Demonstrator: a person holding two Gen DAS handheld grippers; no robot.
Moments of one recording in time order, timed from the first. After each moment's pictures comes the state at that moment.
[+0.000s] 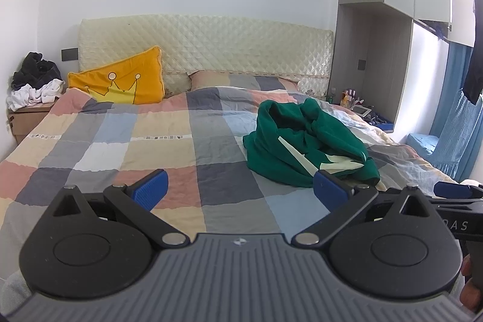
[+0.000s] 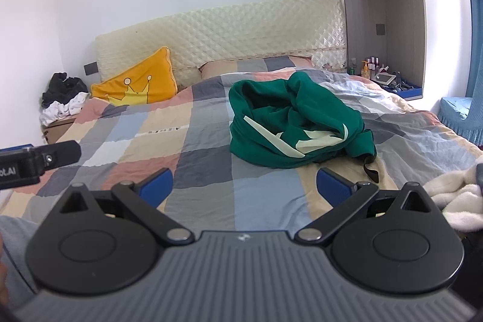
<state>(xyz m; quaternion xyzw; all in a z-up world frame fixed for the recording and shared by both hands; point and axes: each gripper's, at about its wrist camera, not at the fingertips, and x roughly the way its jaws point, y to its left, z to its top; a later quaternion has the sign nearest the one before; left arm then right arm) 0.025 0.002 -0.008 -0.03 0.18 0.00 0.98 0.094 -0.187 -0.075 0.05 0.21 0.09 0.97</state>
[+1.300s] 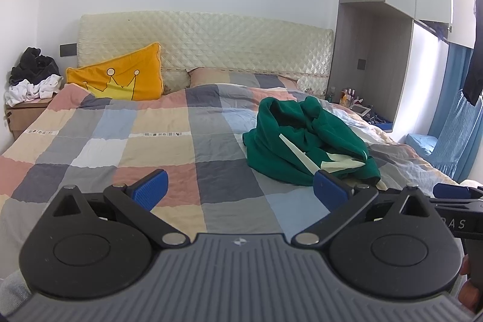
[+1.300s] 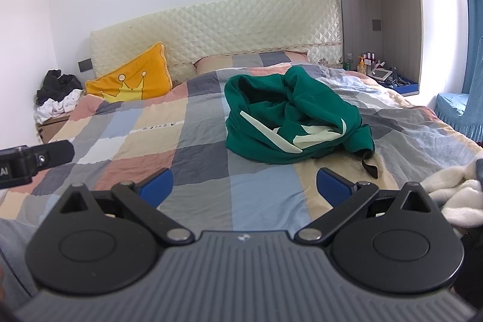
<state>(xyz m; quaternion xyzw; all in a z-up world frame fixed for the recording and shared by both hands) 0.034 0.008 -0.017 -0.04 0.19 -0.01 0.98 0.102 -0.181 -0.081 0.05 0.22 0.08 0.97</state>
